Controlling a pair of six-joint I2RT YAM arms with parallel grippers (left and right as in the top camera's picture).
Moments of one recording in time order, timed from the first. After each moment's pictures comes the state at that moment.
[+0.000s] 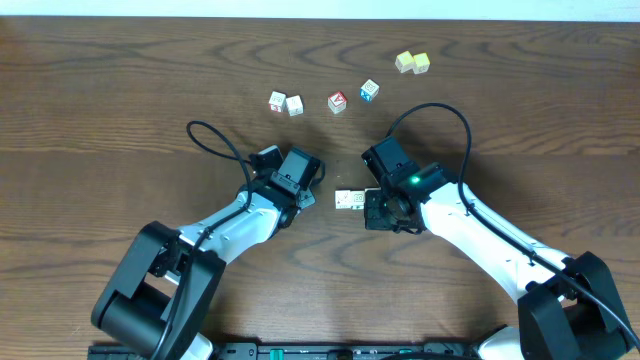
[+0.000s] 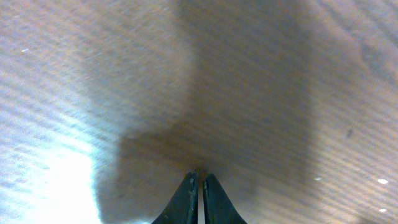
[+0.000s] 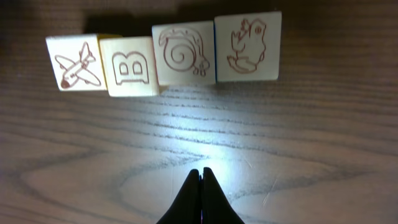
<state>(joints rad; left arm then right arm) -0.54 1.72 0.83 -0.28 -0.20 -0.96 0.57 1.62 1.02 -0.79 -0.04 0.59</state>
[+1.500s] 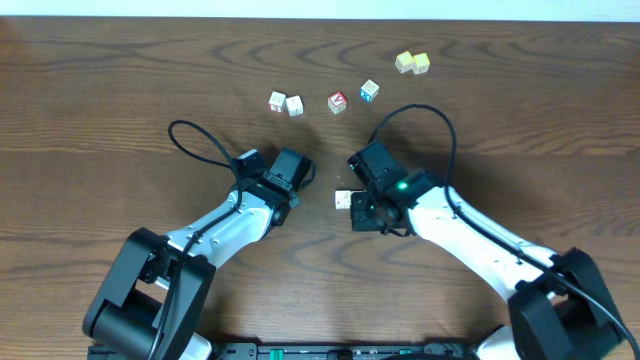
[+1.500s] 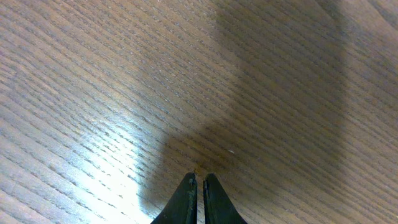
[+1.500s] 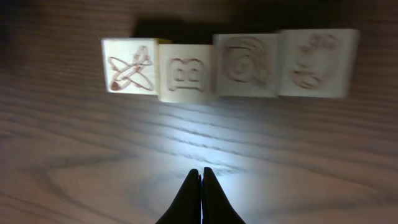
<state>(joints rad) -0.51 1.69 0.83 -0.41 -0.32 -1.01 0.64 1.65 1.02 -0.70 -0.06 0.60</state>
